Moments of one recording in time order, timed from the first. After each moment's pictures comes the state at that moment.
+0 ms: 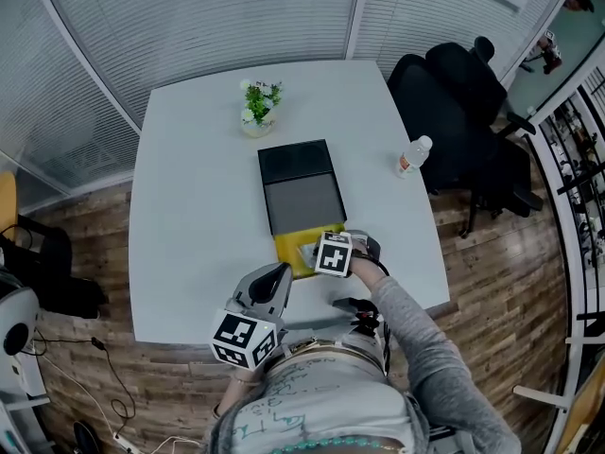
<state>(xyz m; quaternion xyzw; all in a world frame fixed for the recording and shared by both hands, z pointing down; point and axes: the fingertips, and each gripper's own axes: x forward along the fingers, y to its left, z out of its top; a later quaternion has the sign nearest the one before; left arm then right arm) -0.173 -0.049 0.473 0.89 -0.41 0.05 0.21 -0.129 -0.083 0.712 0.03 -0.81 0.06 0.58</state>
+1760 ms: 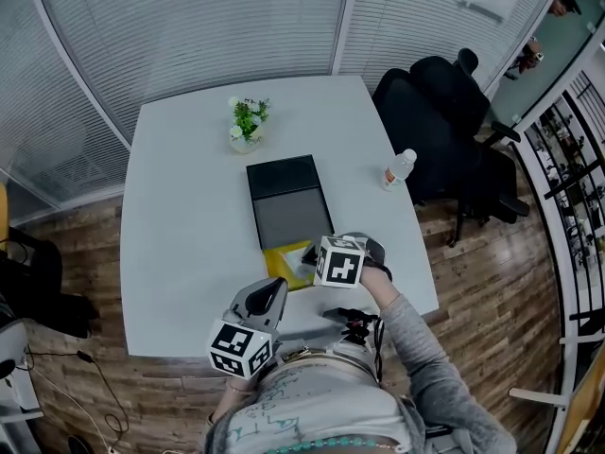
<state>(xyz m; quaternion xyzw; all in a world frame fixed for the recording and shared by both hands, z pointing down) -0.163 -0.044 0.475 0.89 -0.38 0.06 0.22 -0.136 -0.082 0.590 0.03 -0.84 0.03 0.53</state>
